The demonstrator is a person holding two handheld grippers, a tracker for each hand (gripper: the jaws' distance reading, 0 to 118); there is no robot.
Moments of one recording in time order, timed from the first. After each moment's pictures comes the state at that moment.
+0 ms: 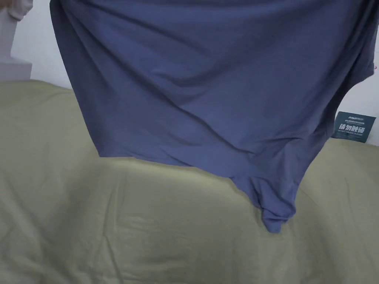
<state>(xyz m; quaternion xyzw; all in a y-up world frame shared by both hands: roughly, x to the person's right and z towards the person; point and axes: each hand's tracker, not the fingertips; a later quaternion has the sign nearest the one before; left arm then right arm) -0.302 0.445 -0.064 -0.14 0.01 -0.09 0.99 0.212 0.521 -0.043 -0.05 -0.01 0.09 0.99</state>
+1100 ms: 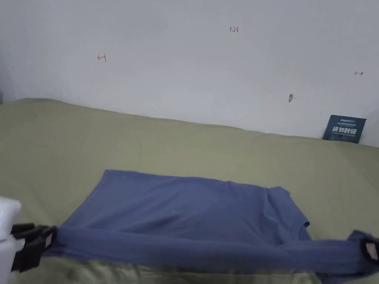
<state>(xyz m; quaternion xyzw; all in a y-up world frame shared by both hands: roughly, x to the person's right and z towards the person) -0.337 0.210 0.169 -0.32 -0.10 -0.02 0.94 0.251 0.239 0.242 -0.28 0.08 -0.01 0.96</state>
